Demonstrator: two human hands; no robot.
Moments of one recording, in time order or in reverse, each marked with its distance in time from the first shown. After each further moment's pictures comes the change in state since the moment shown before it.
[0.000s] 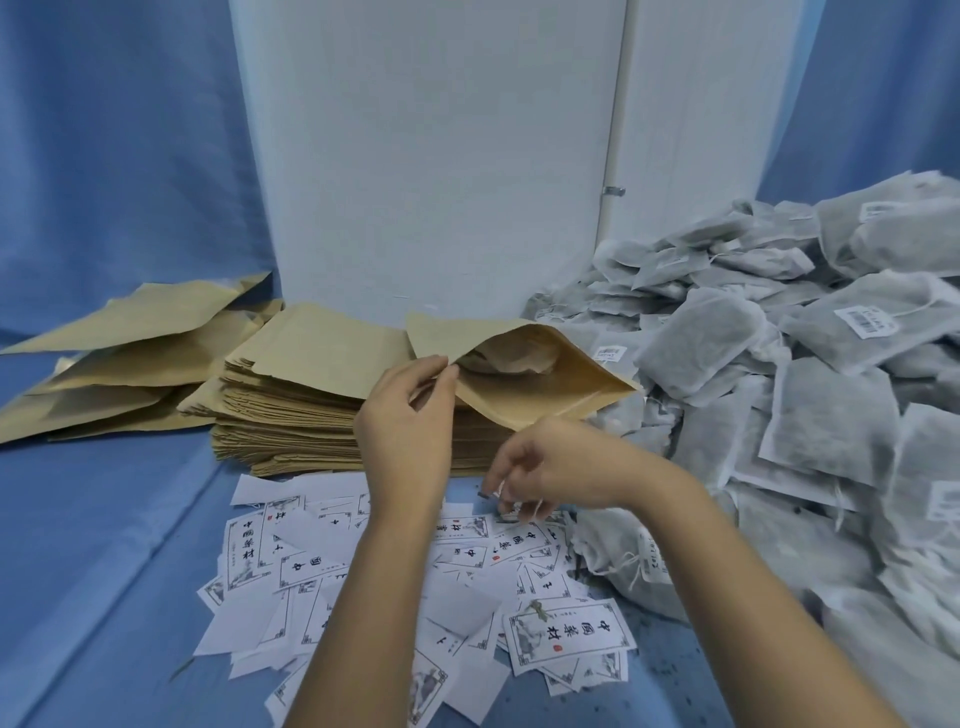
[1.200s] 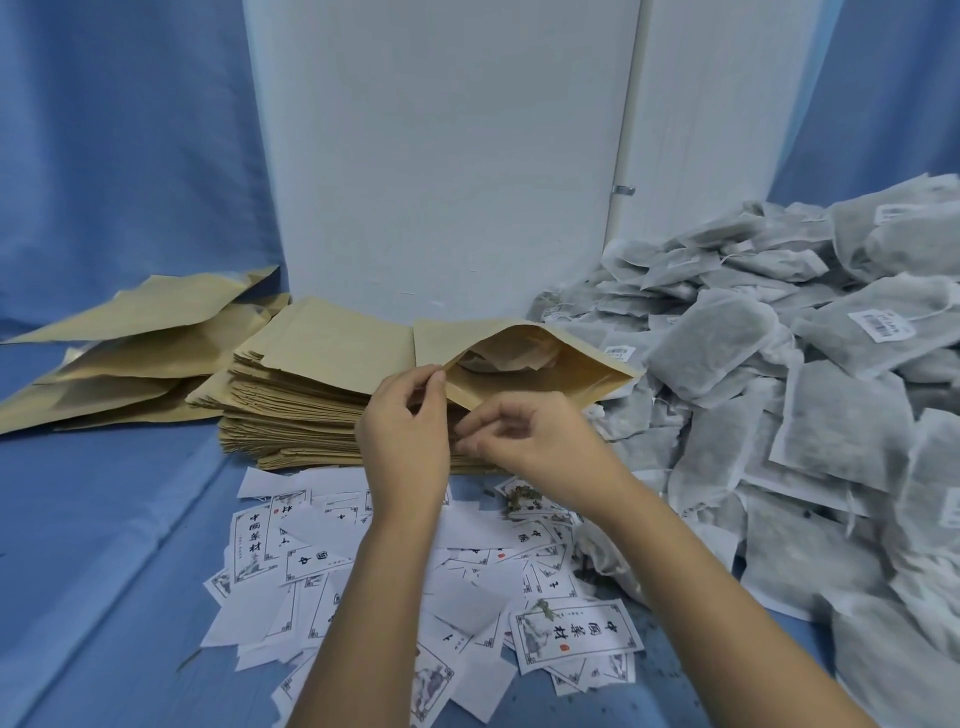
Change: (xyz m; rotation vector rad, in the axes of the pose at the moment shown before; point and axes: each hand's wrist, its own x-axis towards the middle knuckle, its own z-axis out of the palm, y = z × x) left_hand 0.002 -0.019 -0.003 0.026 0.031 -0.085; right_hand 0.017 -0.005 0.026 0.394 0.390 -0.227
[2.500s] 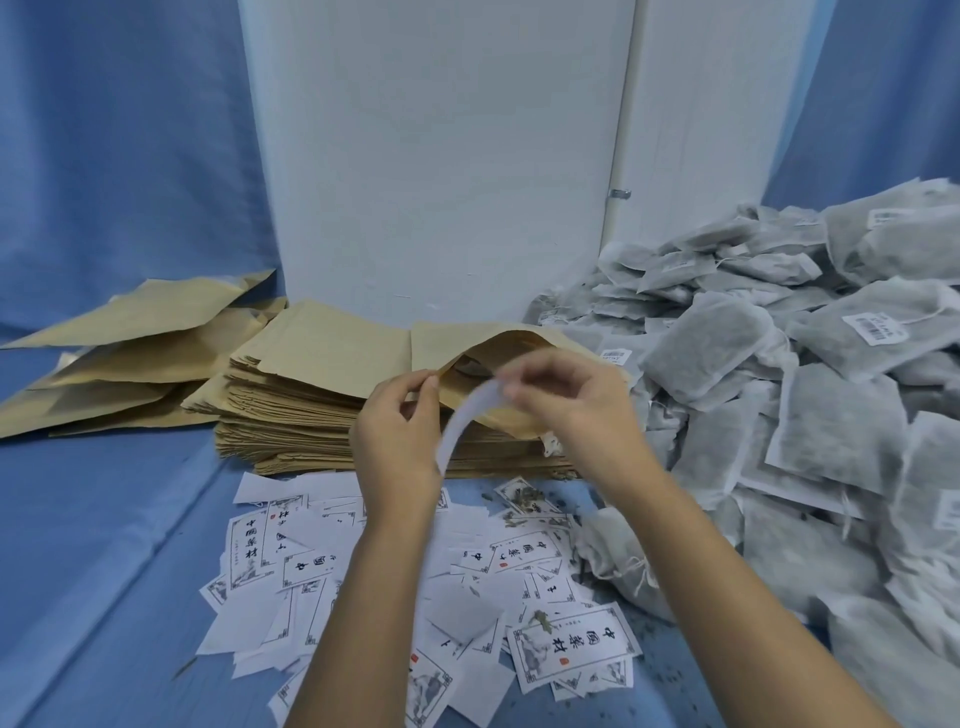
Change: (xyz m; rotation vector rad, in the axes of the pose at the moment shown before) left_hand 0.002 0.000 -0.002 0.039 -0.003 0.007; right_hand -0.006 -0.023 -0.019 0.197 0.245 -0.124
